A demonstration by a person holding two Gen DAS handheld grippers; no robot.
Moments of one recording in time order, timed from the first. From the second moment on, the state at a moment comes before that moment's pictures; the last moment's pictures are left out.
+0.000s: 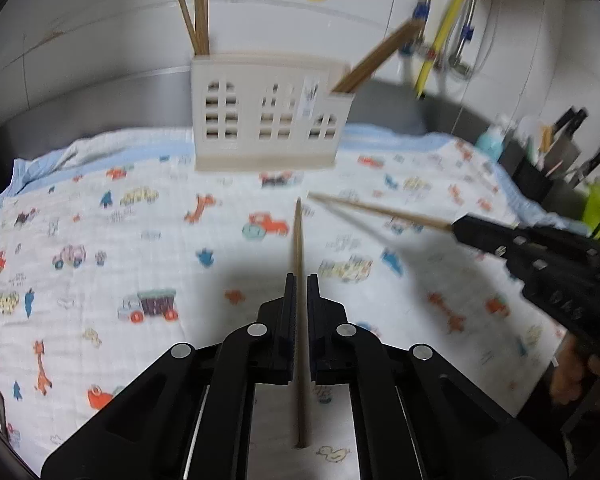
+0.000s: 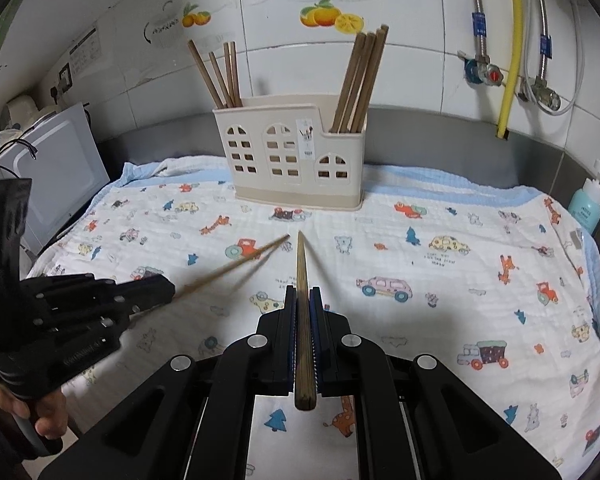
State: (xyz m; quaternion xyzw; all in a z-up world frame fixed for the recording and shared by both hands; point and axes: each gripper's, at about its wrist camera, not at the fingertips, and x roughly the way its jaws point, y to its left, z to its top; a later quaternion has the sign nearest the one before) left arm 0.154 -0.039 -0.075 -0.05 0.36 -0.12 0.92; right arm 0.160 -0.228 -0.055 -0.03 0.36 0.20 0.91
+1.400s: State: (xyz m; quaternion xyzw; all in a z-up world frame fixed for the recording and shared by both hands) left arm 0.151 -0.035 -0.111 -0.02 0.43 -0.12 0.90; right arm 0.162 -0.218 -0.035 -0.04 0.33 0.22 0.92
